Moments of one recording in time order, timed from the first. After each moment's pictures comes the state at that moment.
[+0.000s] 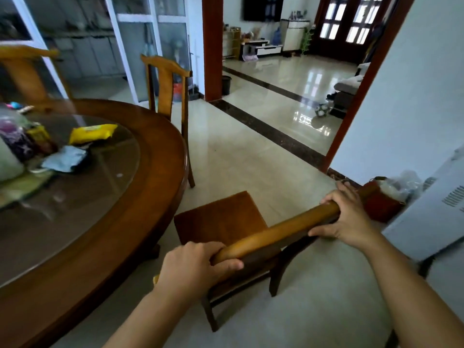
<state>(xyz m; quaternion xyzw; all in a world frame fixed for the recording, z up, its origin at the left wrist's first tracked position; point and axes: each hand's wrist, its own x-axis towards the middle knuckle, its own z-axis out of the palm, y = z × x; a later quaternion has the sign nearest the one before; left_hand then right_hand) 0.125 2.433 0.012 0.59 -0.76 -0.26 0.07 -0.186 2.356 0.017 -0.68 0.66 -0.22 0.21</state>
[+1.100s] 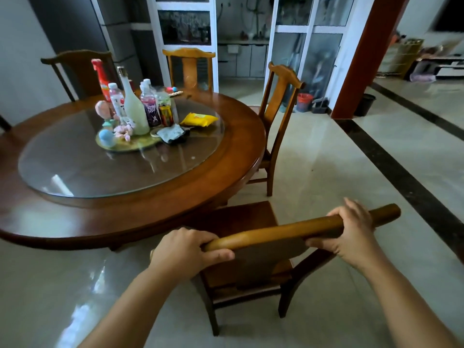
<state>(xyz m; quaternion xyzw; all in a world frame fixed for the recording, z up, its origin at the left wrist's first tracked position) 0.035 2.387 0.021 0.83 -0.52 -0.18 0.13 -0.197 2.175 0.007 -0.83 0.47 -0.14 0.26</state>
